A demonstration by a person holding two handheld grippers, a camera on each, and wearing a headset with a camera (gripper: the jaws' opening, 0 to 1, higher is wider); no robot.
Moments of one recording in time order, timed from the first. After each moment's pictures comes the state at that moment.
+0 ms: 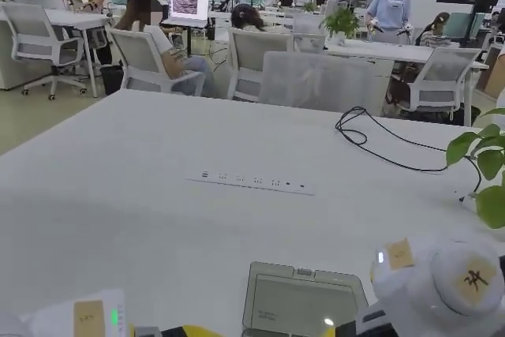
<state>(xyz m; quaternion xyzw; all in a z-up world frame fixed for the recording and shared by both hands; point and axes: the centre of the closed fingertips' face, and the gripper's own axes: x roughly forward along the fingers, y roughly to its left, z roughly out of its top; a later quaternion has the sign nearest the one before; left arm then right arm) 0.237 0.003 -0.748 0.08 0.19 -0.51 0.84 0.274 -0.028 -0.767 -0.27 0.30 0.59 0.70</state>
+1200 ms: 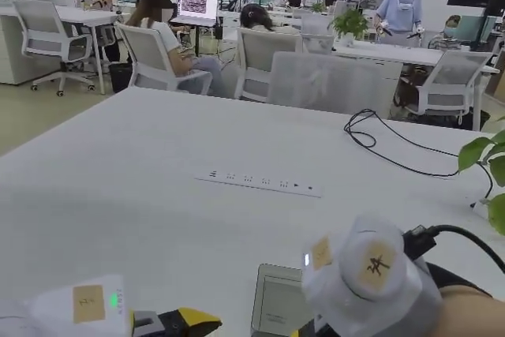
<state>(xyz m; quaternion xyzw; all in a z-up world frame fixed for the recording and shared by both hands) 0.248 0.015 -0.742 0.07 0.18 -0.49 0.85 0.272 0.003 -0.791 -0.36 0.33 0.62 0.62</state>
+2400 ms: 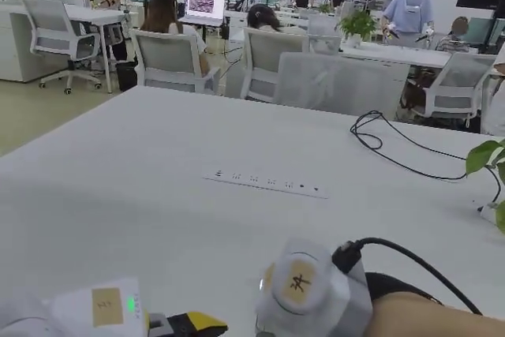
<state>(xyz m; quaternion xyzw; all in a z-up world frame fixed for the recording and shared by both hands) 0.247 0.014 -0.749 0.08 0.19 -0.49 0.85 0.275 0.006 -0.830 -0.39 0.41 0.60 0.57</state>
